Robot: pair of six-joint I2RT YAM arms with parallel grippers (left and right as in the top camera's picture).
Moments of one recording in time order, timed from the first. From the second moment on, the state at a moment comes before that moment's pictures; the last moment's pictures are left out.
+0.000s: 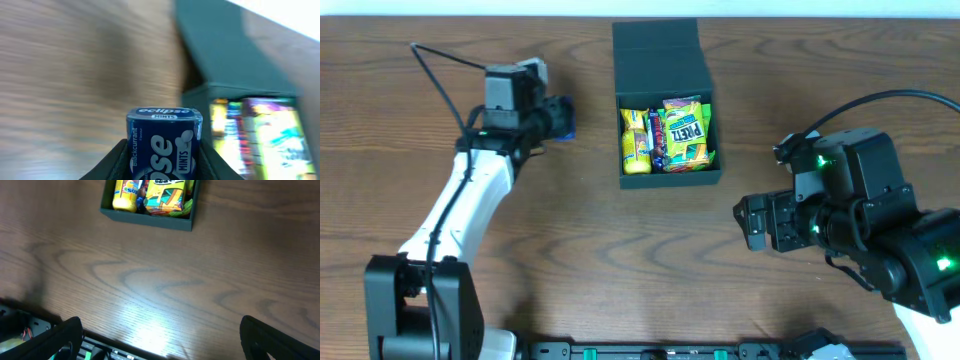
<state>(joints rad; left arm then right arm) -0.13 1.62 1.11 -0.26 0.26 -0.41 0.40 1.12 1.51 -1.43 -0.09 0.23</state>
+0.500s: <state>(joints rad) -0.47 1.73 1.11 -0.06 0.27 -0.61 0.40 1.12 1.51 -1.43 -0.09 0.23</state>
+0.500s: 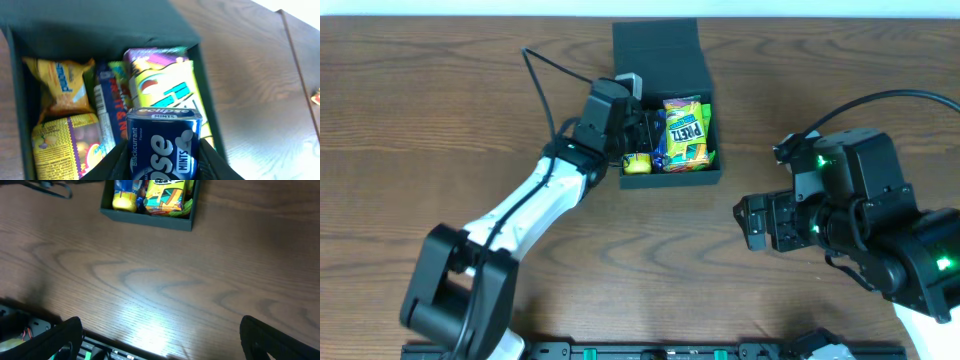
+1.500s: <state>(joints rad) -0.47 1.84 1.11 0.09 0.28 -0.65 0.40 1.12 1.51 -1.43 -0.09 0.23</state>
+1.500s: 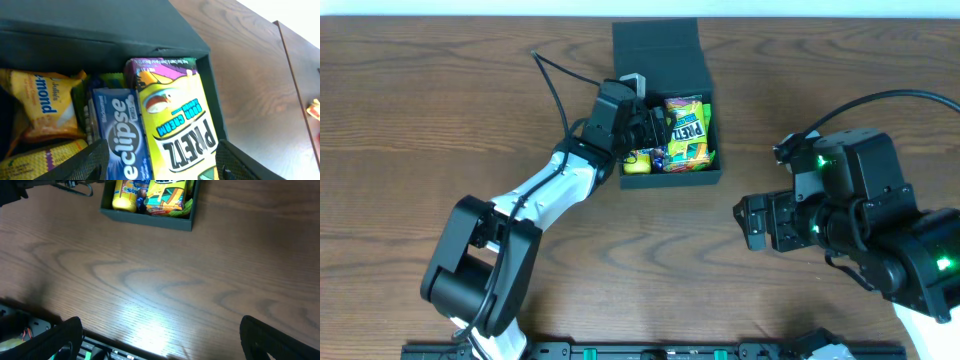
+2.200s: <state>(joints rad) -0.42 1.52 1.11 -0.21 0.18 -0.29 0.40 1.12 1.51 -1.43 -0.09 0.23</state>
